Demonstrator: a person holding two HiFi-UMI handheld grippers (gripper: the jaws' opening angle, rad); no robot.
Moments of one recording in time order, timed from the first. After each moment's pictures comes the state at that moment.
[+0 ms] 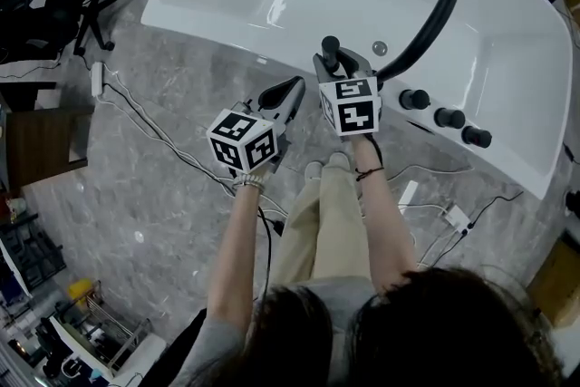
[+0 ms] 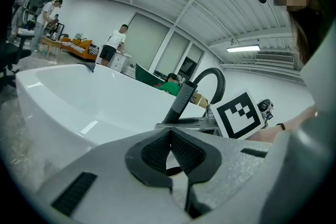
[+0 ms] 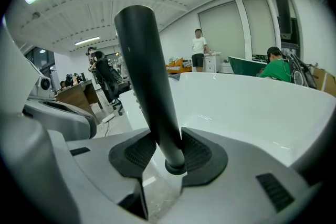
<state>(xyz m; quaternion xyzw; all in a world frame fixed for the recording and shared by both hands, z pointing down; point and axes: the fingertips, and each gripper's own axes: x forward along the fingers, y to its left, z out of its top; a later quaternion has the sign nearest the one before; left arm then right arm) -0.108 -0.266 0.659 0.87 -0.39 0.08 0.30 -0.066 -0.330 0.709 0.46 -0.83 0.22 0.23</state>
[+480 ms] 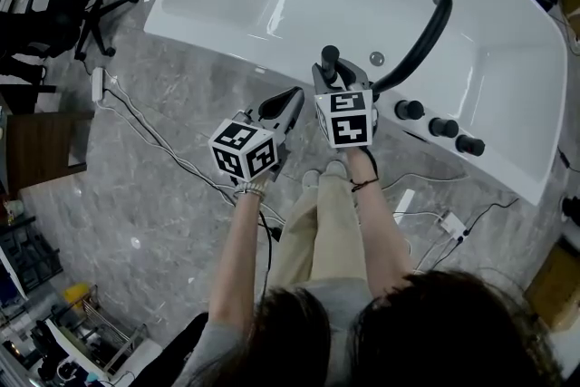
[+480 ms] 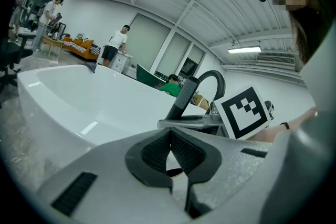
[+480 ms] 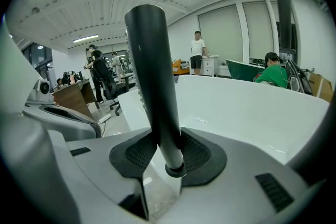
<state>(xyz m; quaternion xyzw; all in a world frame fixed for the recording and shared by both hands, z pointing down) -0.108 -0.267 0.650 0.87 -0.39 0.08 0.30 -0.066 -0.331 0.688 0.48 -0.82 0.20 0.24</state>
